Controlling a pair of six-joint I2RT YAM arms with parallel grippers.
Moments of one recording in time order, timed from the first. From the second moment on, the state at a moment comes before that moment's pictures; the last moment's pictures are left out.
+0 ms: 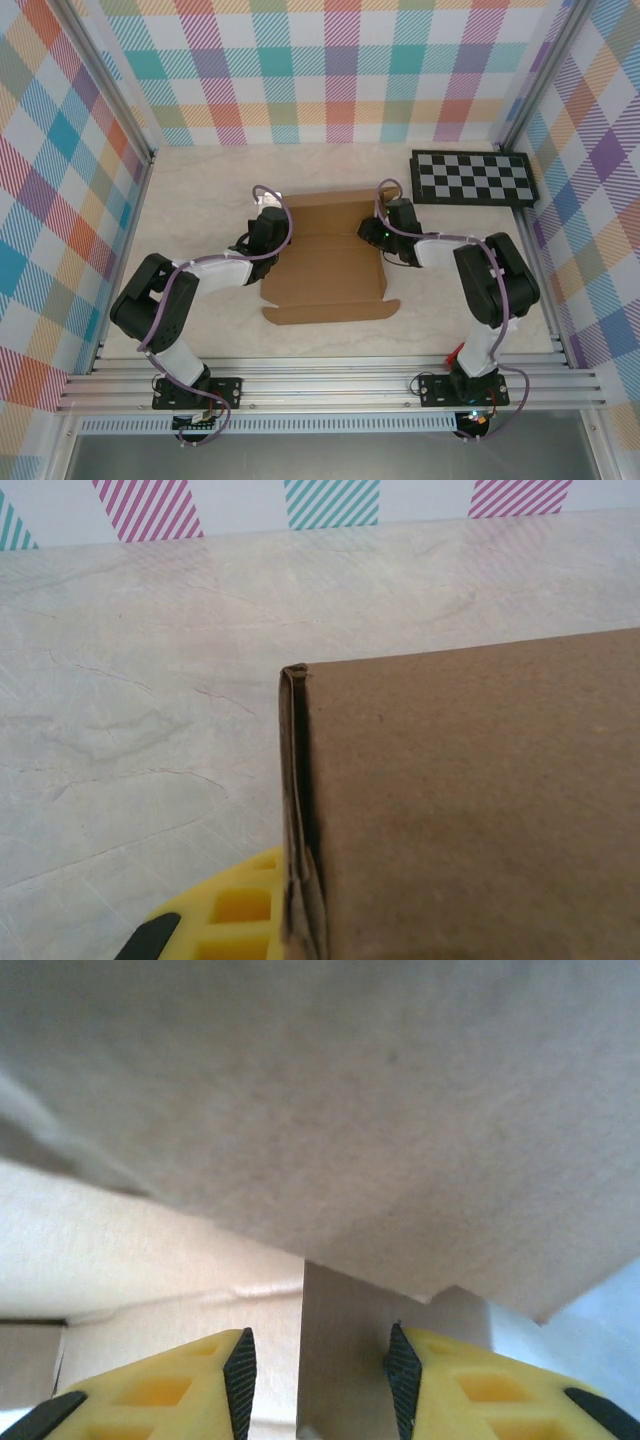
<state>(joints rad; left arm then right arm) -0.55 1.66 0.83 0.31 -0.53 -0.23 0.40 1.76 0.88 0.15 -0.18 0.76</state>
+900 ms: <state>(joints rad) -0.51 1.64 0.79 0.36 -0.41 -0.14 -0.06 1.65 1.37 -0.38 -0.37 0.04</state>
